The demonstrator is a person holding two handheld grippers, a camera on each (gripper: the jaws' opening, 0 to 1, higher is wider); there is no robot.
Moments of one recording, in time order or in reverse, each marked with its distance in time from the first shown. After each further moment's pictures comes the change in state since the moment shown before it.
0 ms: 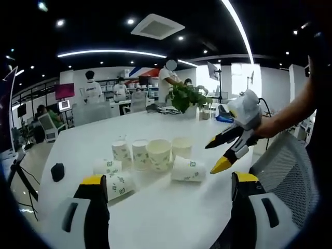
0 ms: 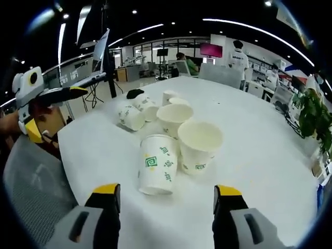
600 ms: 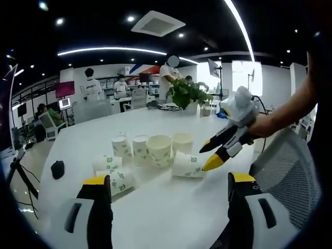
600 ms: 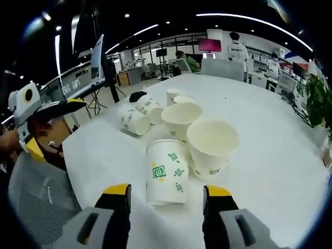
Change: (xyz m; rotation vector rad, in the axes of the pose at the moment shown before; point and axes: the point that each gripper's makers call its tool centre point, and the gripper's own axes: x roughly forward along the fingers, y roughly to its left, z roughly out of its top) left arm 0.002 0.001 -0.007 0.014 0.020 0.010; right arm 0.021 0.012 0.010 0.070 -0.002 0.072
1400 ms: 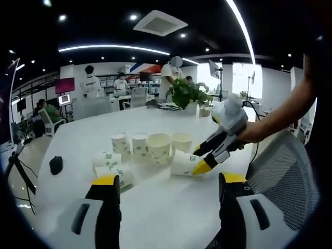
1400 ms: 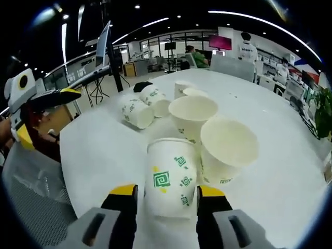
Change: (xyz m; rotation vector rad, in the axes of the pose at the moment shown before) left arm -0.003 0.001 -0.005 -0.038 0.010 -0.013; right arm 0.026 0.004 -0.003 -0.078 0.058 0.013
